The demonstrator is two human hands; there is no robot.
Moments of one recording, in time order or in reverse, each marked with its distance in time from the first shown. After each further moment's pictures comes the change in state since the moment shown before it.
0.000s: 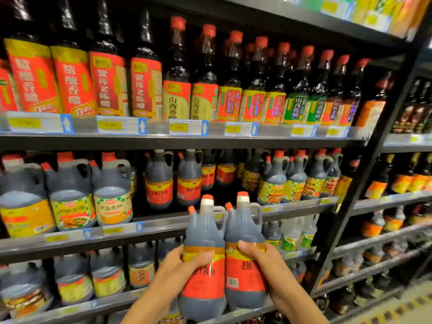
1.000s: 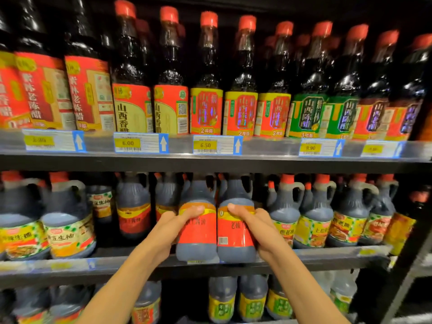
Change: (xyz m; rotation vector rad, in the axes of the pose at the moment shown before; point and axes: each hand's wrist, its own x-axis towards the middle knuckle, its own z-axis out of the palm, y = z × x) left_hand 0.192 0.073 0.045 0.006 0.210 0.125; right_hand 0.223 -0.078 -0.071 -0.036 -0.139 -0.137
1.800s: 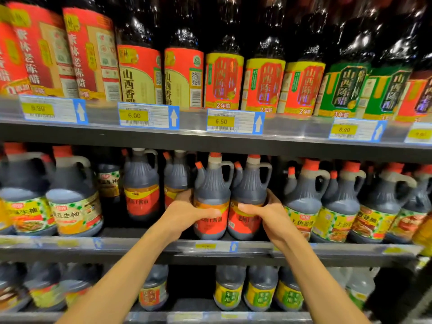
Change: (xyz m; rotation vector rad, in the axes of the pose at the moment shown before) left_hand 0.051 -0.039 -0.015 0.241 0.085 0.104; right_hand 0.046 0.036 -0.011 0.049 -0.071 -0.148
